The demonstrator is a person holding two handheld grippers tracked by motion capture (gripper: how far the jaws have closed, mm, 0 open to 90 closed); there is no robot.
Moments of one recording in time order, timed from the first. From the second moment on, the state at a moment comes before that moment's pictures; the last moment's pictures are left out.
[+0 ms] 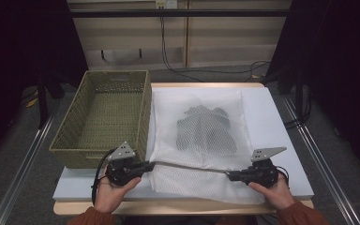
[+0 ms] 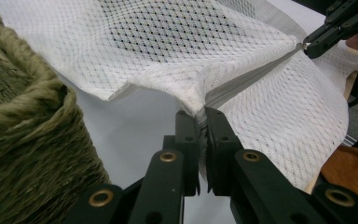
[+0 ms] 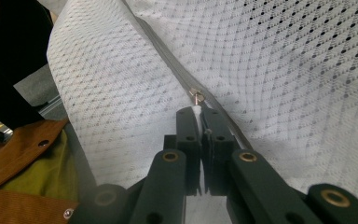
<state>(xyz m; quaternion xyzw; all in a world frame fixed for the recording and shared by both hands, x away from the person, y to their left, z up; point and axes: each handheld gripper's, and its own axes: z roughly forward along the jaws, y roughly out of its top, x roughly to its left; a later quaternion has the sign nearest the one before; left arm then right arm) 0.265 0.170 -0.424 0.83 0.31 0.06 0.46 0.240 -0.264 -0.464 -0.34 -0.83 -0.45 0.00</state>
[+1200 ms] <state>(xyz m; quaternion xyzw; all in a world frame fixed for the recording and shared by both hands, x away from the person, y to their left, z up) 0.265 0.170 -0.424 0.83 0.31 0.06 0.45 0.234 -0.283 -0.464 -0.36 -0.82 -0.45 -0.01</state>
